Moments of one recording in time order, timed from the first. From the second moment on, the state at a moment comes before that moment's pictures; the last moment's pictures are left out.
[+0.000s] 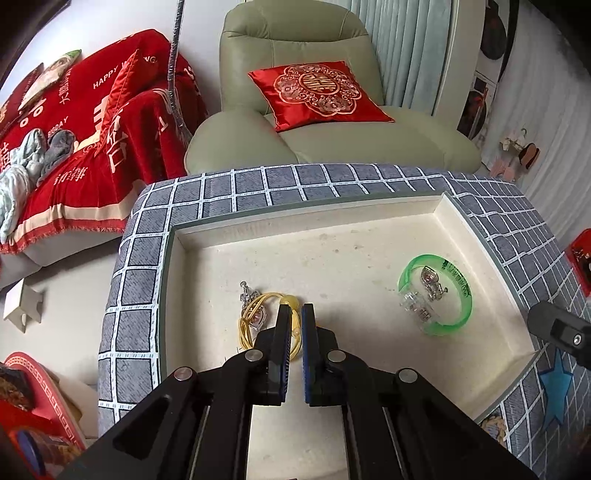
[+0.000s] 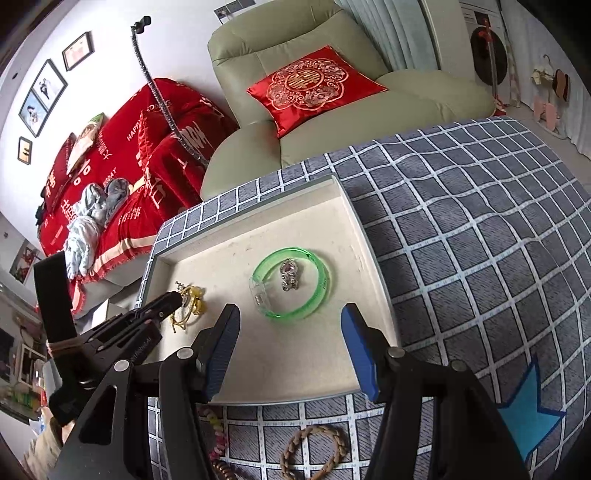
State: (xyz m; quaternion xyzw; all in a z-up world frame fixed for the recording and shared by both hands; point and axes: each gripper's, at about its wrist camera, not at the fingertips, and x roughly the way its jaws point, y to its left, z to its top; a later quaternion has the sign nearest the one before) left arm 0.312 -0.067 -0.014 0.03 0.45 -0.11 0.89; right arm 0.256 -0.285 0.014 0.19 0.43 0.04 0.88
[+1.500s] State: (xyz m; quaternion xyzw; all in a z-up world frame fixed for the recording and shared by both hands) left arm 0.227 -0.004 -0.040 0.02 0.45 -0.08 0.89; right arm 0.154 -0.280 0.002 0.16 0.46 0.03 0.87
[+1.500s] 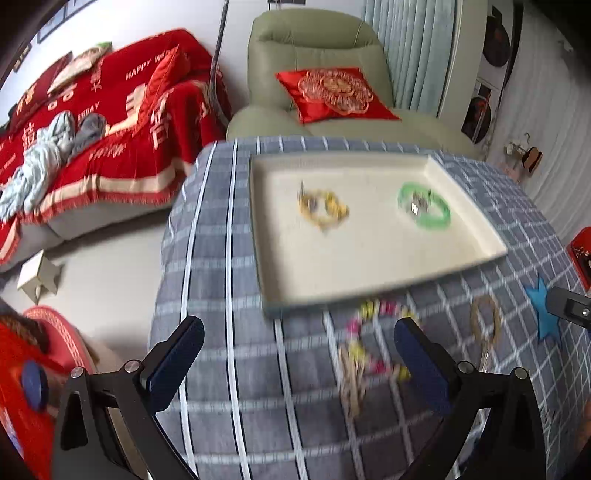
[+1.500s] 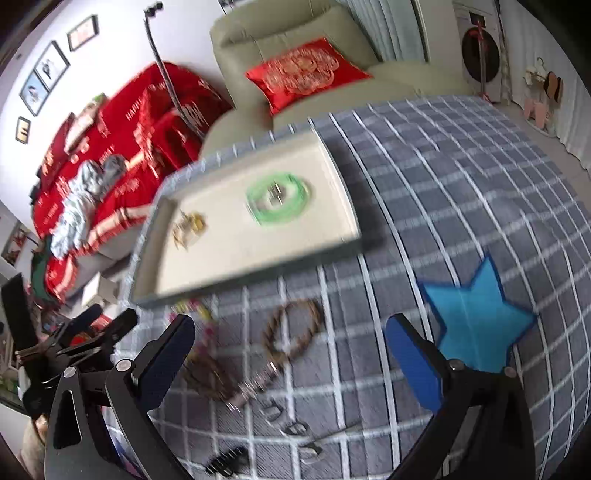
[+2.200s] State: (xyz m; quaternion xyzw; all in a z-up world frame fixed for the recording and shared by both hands) left arm 0.184 -0.009 -0.070 0.04 0.49 -0.07 0.87; right arm 0.144 -0.278 -0.037 0.12 0.51 -0.03 0.85
